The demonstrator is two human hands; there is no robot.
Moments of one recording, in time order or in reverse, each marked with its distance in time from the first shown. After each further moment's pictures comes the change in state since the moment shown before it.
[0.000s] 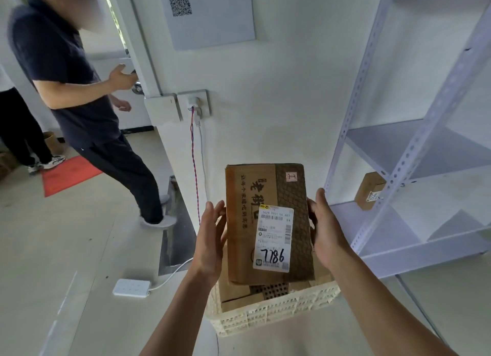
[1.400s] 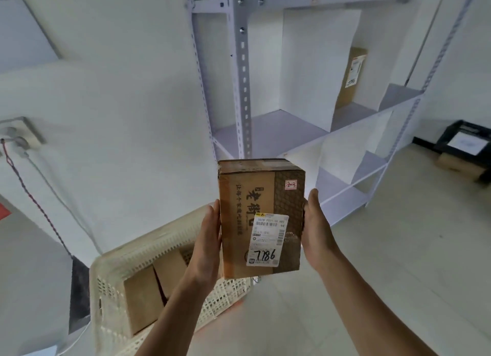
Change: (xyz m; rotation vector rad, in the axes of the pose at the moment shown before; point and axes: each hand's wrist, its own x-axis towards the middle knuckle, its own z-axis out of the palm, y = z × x) left_hand -0.091 -0.091 0.309 0.249 -0.504 0.095; right_hand -0.078 -0.039 -0.318 0.144 0.241 -0.121
